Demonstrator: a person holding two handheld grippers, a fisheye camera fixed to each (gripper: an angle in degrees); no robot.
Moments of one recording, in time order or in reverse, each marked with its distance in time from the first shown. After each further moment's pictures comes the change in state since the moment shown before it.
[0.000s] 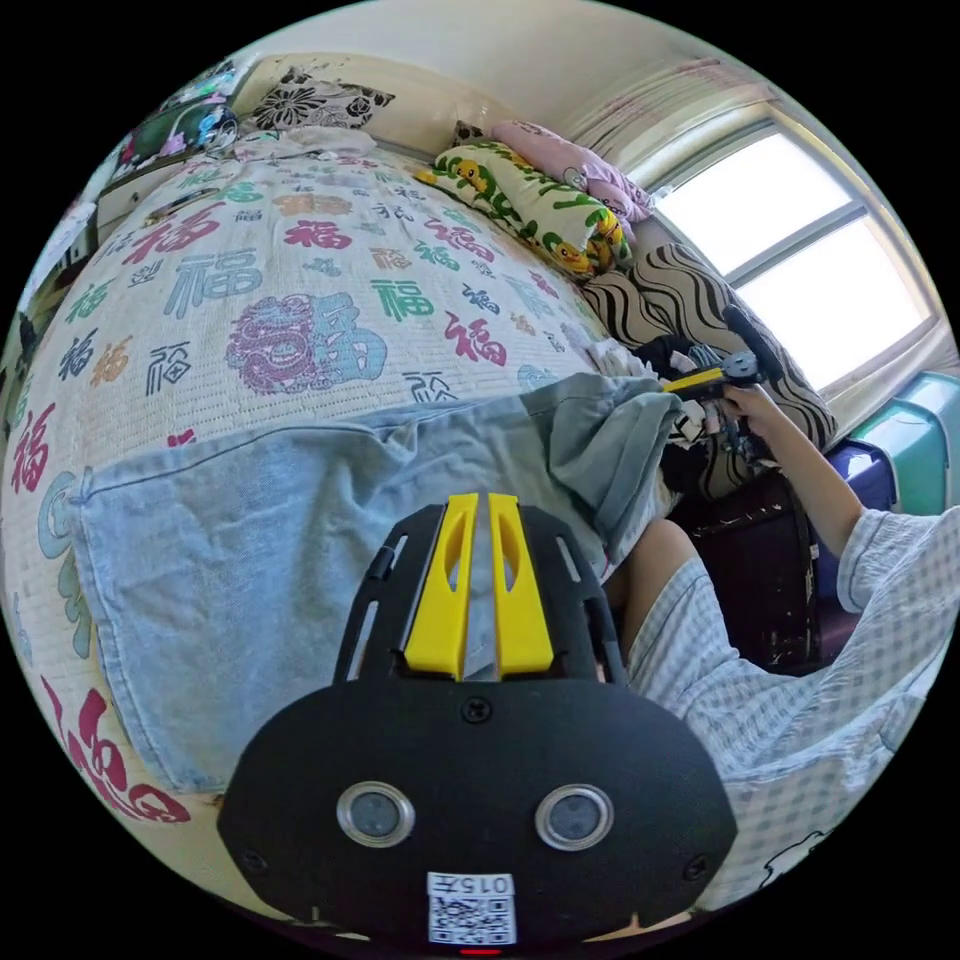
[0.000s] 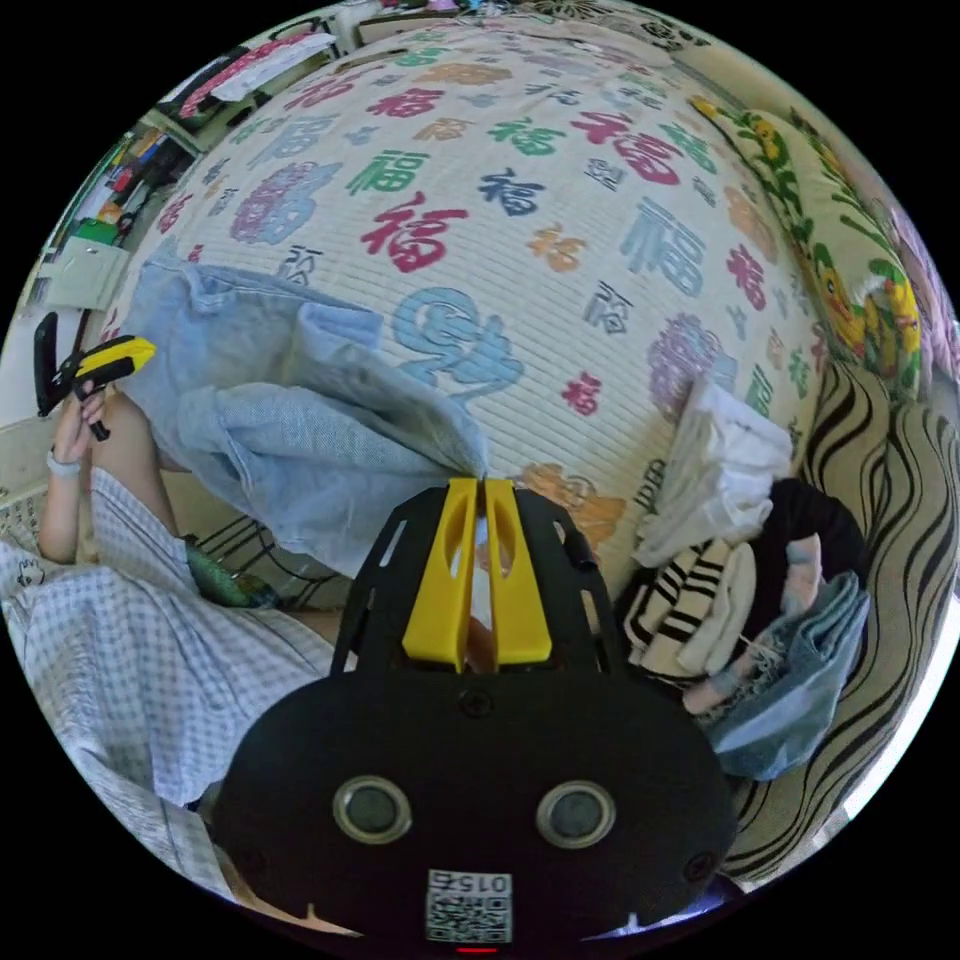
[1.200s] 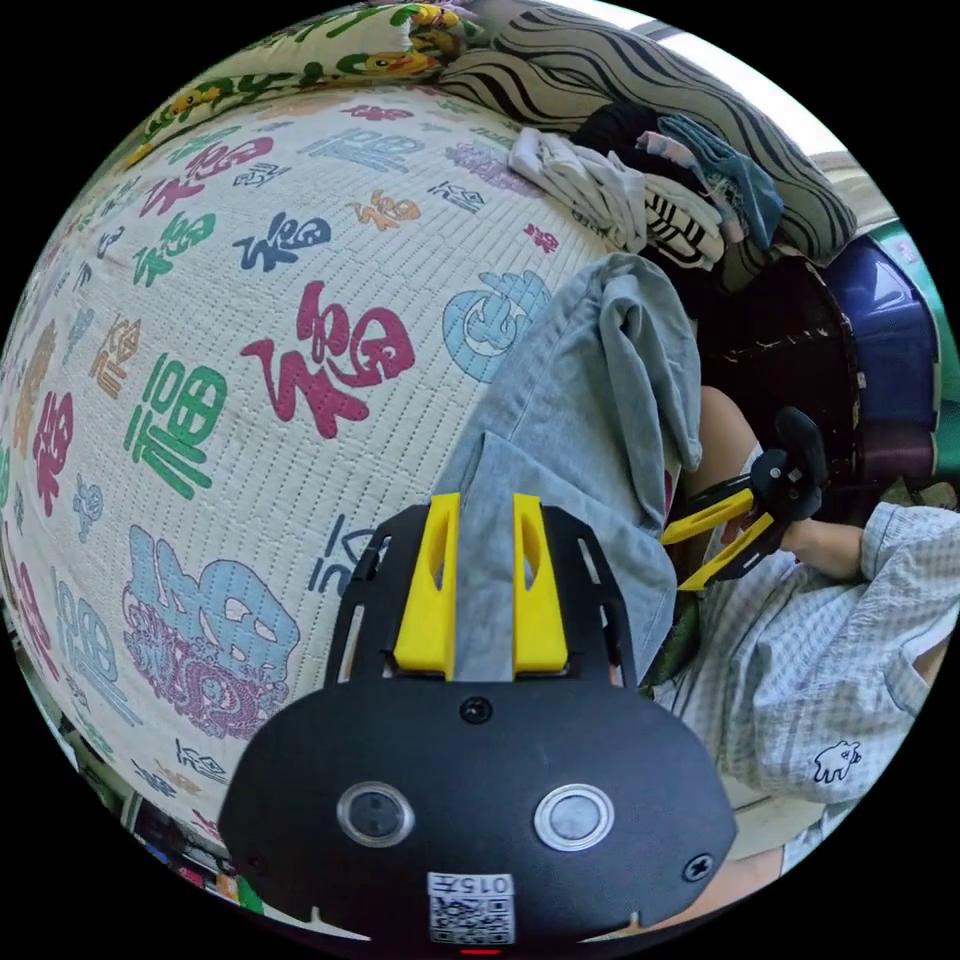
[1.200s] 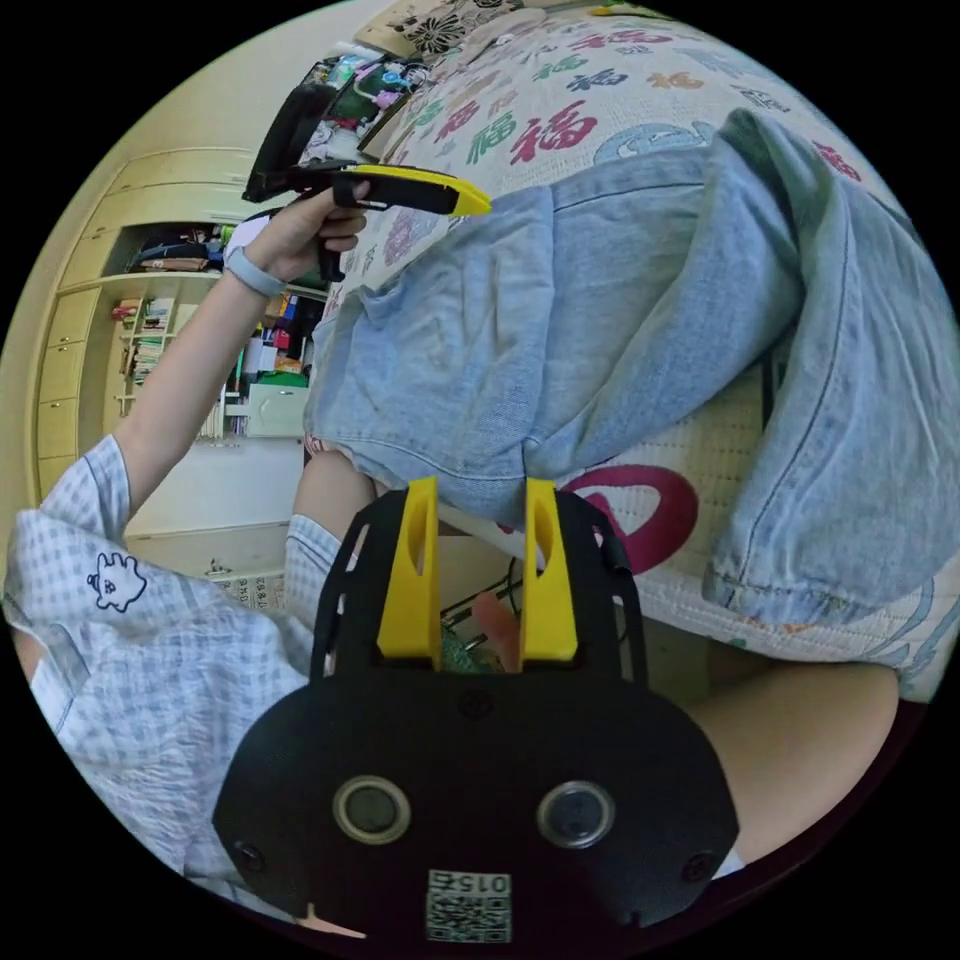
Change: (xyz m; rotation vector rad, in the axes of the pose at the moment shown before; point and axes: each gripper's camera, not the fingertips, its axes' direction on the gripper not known) left arm 0.060 -0.185 0.500 -0.622 -0.042 0.523; right arm 0.022 0.222 -0.094 0.233 -0.867 0.172
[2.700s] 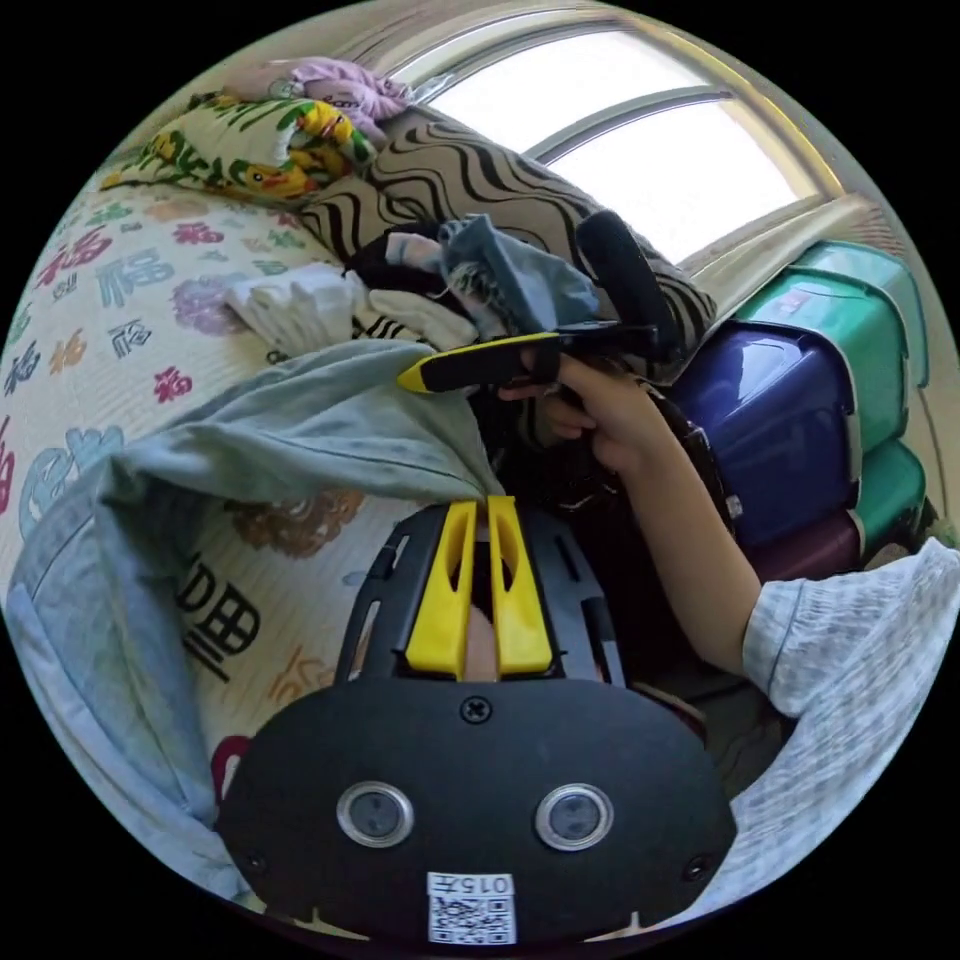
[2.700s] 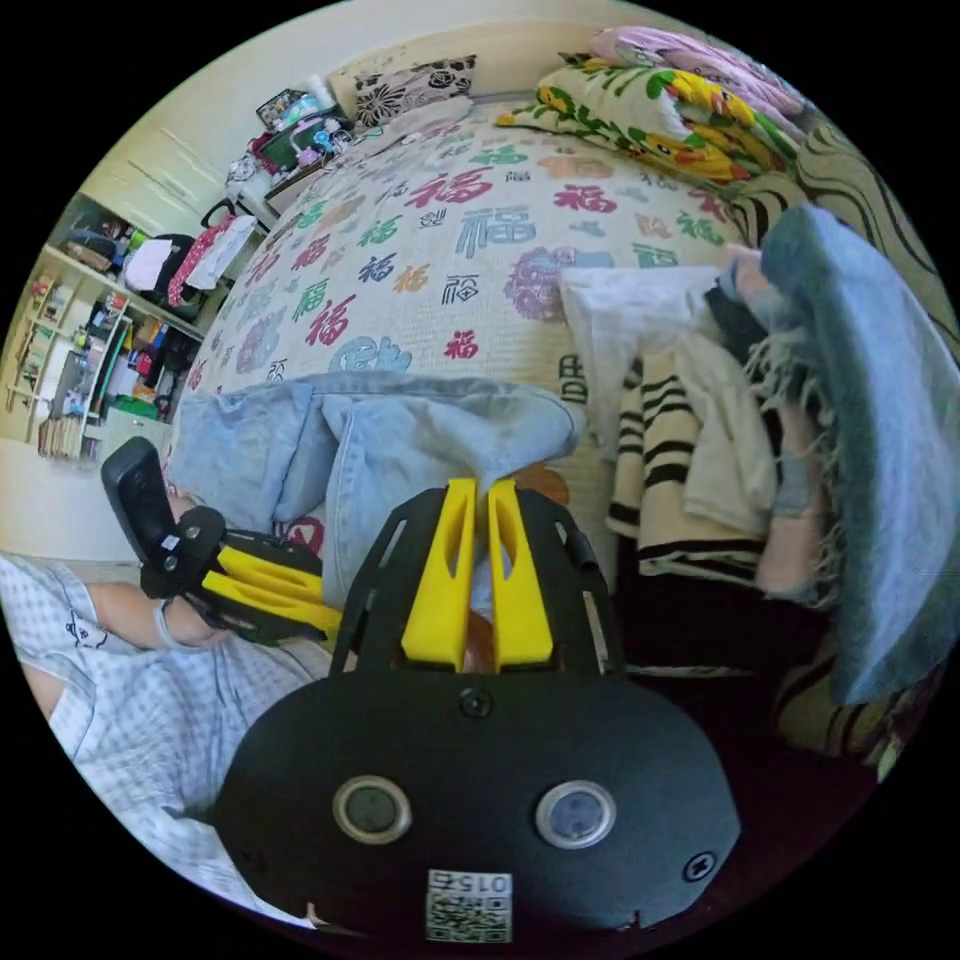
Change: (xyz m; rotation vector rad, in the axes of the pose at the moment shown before) left arm 0.264 -0.209 0.216 0.601 0.370 -0.023; right arm -0.005 0.057 -0.507 0.200 0.551 -0.023
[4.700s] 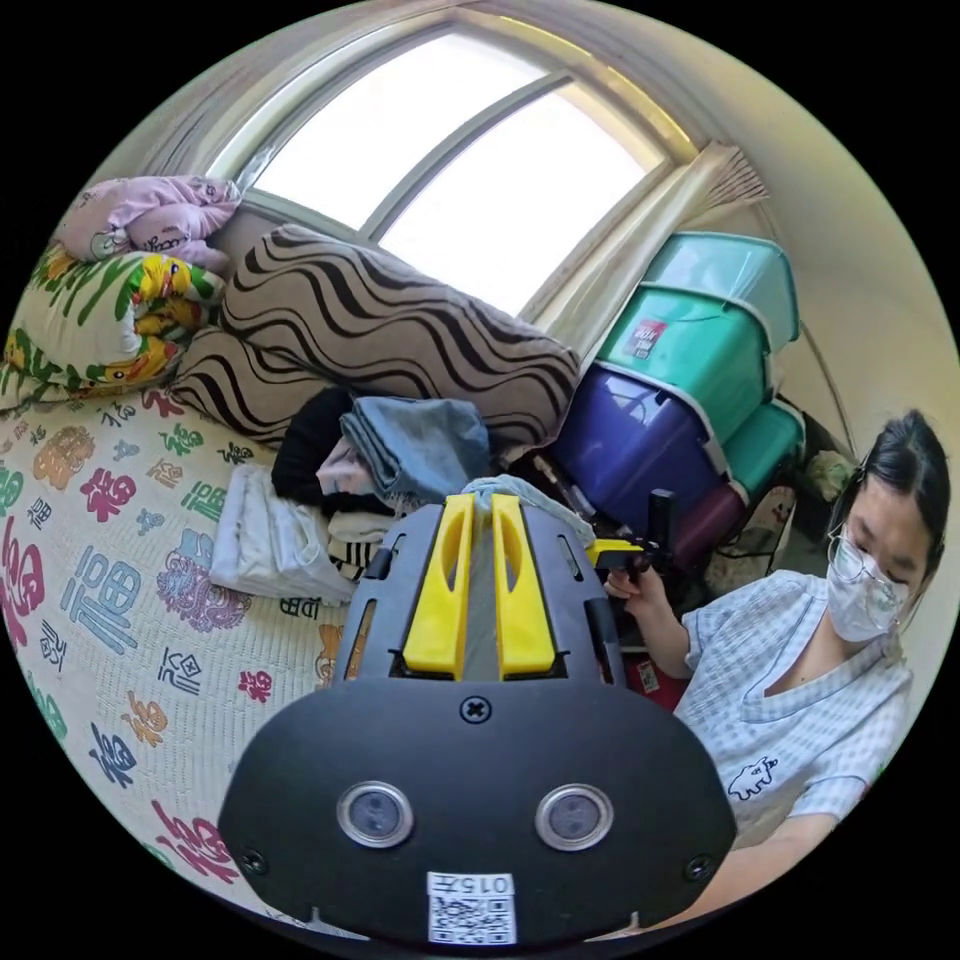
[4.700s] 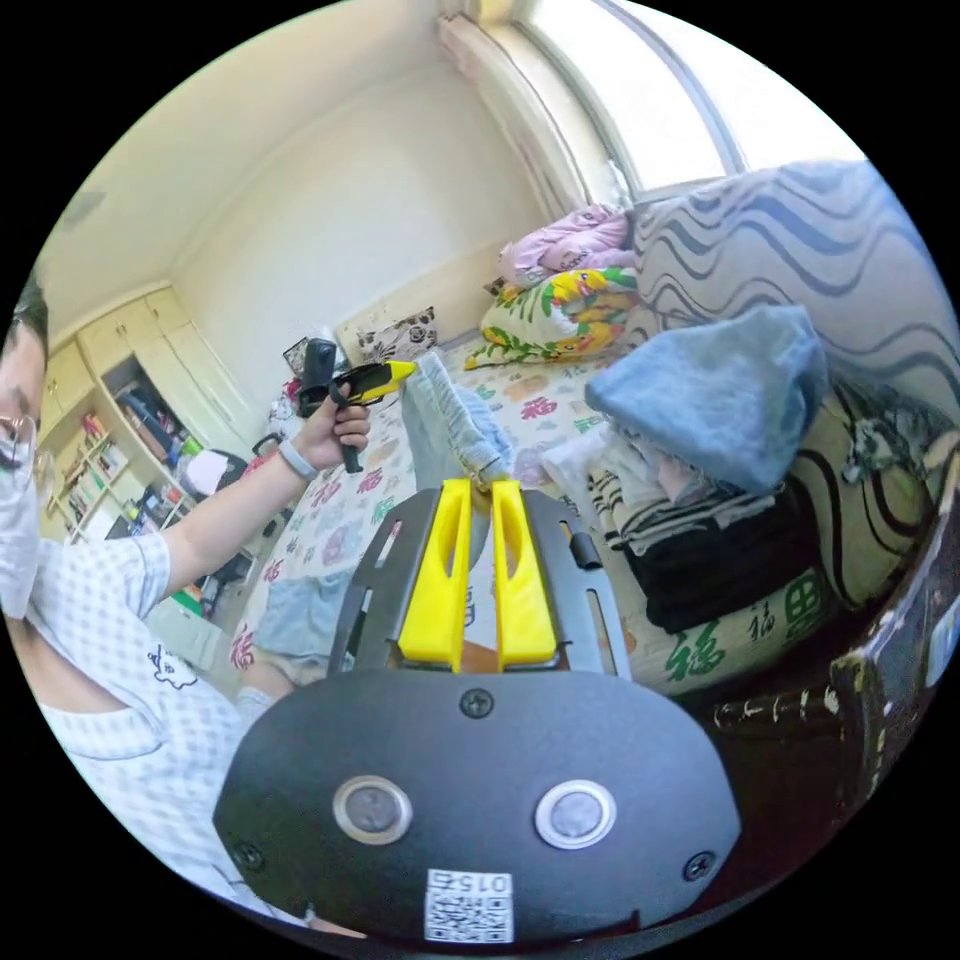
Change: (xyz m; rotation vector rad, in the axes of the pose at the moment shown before) left arm 0.078 -0.249 -0.368 0.012 0.275 0.376; right arm -0.200 0.255 -0.049 0.722 -0.134 0.230
